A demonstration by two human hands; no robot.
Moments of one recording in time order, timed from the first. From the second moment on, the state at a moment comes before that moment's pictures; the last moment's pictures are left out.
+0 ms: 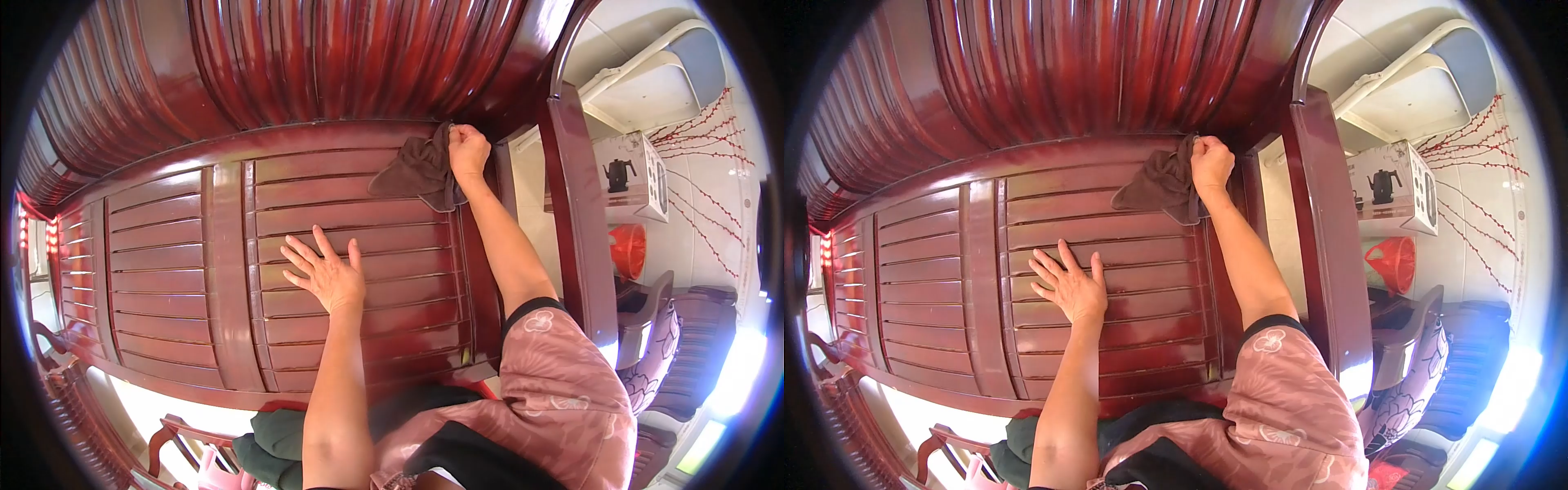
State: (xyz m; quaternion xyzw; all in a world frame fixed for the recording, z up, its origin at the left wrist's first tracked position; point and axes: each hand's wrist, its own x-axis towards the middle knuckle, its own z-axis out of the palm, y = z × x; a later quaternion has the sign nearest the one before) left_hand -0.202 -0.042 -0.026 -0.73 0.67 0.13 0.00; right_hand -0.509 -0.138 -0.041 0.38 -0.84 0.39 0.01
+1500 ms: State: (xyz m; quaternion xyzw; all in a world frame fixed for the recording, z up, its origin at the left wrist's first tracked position) left_hand -0.202 -0.042 -0.026 -0.73 0.67 0.11 0.01; right_hand -0.469 -0.183 -0.047 -0.05 -0.72 0.68 -0.13
